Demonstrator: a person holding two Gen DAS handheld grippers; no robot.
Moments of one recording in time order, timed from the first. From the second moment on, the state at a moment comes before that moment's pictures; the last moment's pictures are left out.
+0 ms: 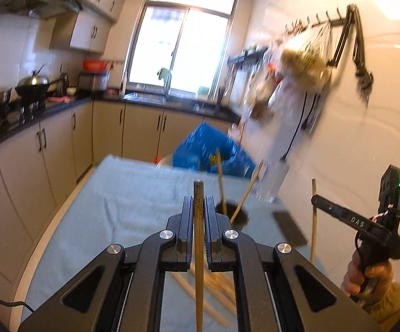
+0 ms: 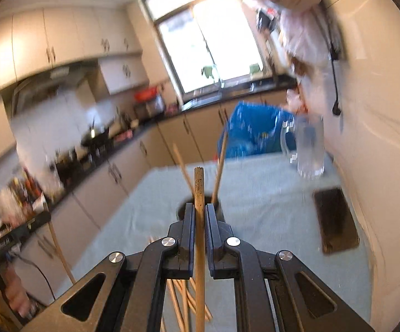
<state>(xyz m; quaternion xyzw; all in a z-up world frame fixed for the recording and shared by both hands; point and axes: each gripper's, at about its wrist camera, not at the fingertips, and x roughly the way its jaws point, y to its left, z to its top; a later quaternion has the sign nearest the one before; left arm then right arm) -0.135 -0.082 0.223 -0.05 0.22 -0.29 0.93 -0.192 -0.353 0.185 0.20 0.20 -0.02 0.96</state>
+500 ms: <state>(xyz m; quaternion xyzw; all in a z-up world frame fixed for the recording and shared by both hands) -0.044 -0.165 0.287 -0.11 0.16 -0.29 0.94 -0.107 -0.382 0.234 0.27 0.09 -0.05 0.96</state>
